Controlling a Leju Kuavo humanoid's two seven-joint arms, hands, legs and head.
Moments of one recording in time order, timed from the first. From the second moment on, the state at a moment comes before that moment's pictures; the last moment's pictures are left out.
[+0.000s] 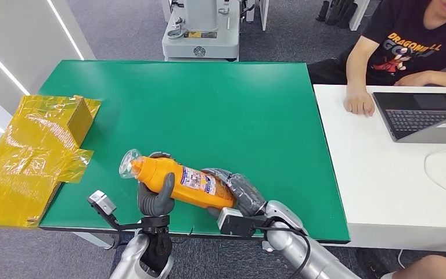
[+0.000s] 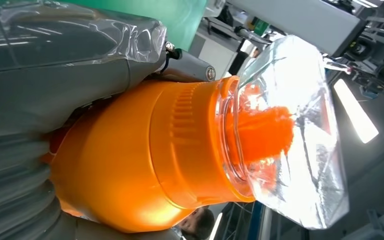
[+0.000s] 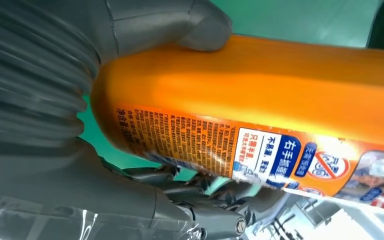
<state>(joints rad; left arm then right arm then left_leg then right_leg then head) -0.15 -0.22 -0.32 -1.18 0.47 -0.12 -0.67 -0.48 -0.01 0.73 -0.83 0.47 -0.13 -0.66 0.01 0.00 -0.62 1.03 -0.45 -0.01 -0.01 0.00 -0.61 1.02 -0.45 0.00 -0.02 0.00</state>
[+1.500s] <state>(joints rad) -0.60 0.30 -0.37 -1.23 -0.64 0.08 -0.34 -0.07 0.04 0.64 -1.53 0.14 -0.31 -0.70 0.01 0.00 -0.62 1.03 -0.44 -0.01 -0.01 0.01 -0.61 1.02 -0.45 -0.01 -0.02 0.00</state>
